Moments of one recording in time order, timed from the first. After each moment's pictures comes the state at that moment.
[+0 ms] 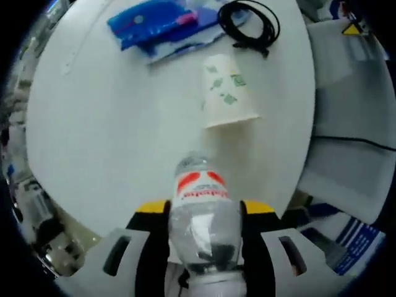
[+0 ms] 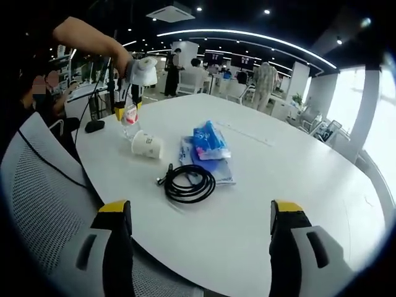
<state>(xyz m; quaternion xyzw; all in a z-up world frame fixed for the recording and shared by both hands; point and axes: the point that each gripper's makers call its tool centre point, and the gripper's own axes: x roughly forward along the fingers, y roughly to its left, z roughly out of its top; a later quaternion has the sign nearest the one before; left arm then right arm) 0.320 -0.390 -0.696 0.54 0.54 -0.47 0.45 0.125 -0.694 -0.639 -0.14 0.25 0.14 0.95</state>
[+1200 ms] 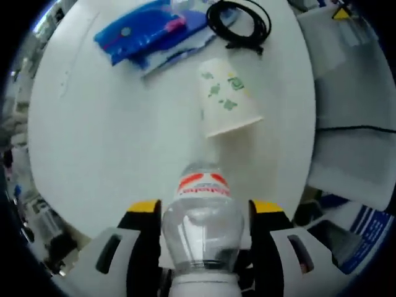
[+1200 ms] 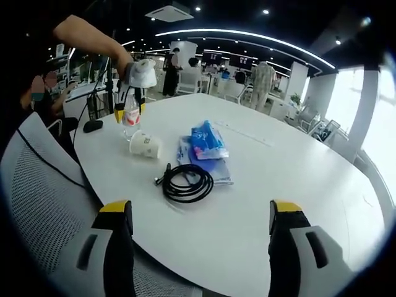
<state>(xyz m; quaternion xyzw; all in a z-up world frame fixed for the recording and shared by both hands) 0.333 -0.393 -0.702 0.56 0.49 -0.50 0.44 0.126 -0.696 -0.640 -0.14 0.26 0.13 0.95</state>
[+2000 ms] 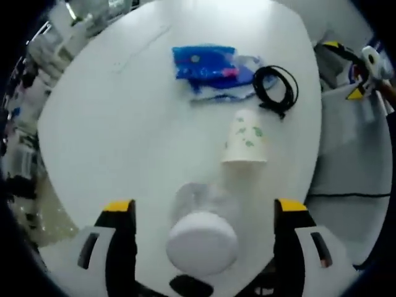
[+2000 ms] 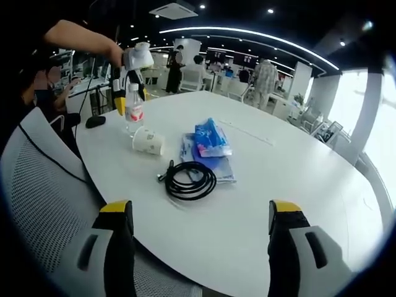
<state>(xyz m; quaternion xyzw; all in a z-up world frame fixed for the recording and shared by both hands) 0.323 -0.404 -0.675 0.34 0.49 -0.47 0.65 0.123 -0.693 -0.642 -0.15 0.26 0.14 0.94</state>
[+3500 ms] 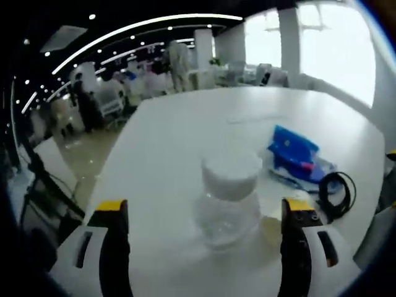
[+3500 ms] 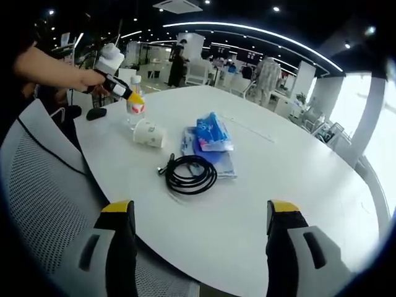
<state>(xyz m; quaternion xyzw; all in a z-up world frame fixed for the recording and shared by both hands) 0.347 -0.382 -0.662 0.09 0.27 -0.19 0.94 0.120 -0.693 -0.650 -0.16 0.28 0.15 0.93</state>
